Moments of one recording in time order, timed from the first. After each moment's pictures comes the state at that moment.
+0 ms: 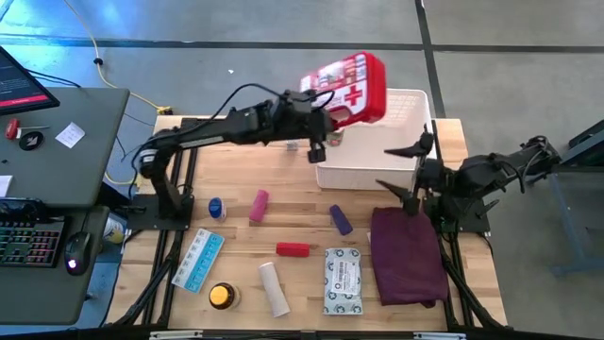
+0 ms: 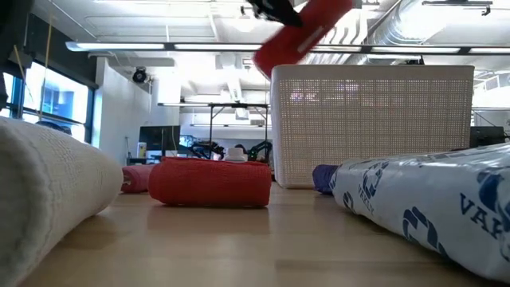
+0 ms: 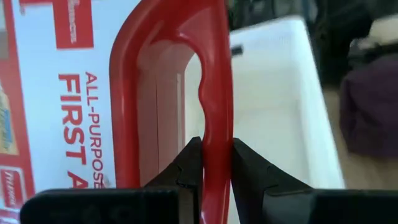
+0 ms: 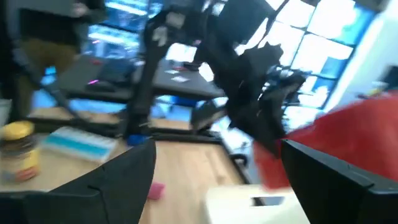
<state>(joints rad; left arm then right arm) 0.25 1.80 1.87 -0.44 -0.15 0.43 0.40 0.77 0.97 -0.22 0.72 -0.20</state>
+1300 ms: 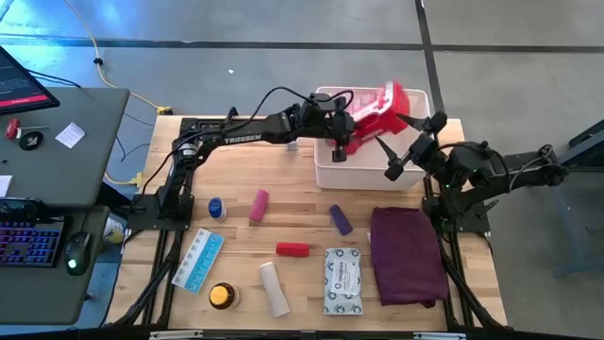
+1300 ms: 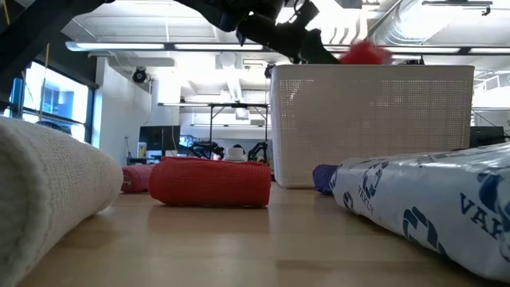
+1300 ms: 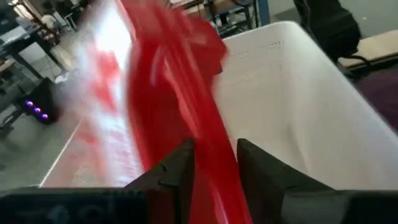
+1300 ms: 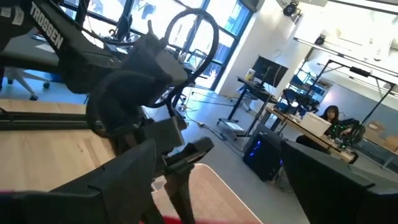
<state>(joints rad) 0.32 2.08 1.88 -0.09 0.15 0.46 0.19 0.83 0.97 -0.09 0.96 -0.43</state>
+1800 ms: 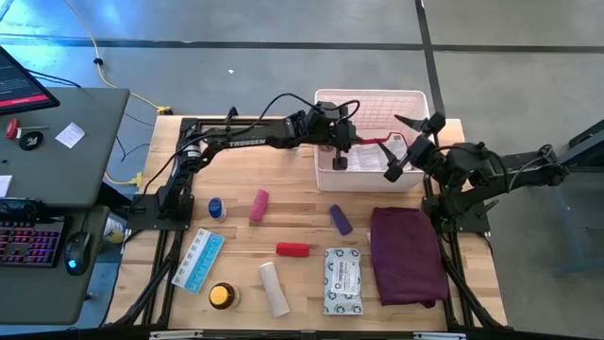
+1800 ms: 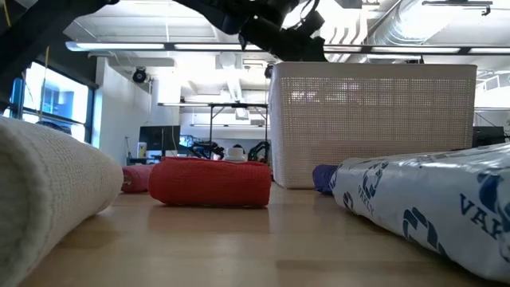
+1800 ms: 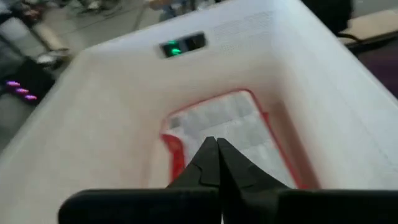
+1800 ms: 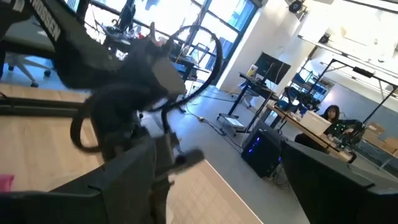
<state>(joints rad) 0.31 2.08 1.87 -0.15 0.11 0.44 0.19 0.83 0.97 -0.15 0.95 -0.41</state>
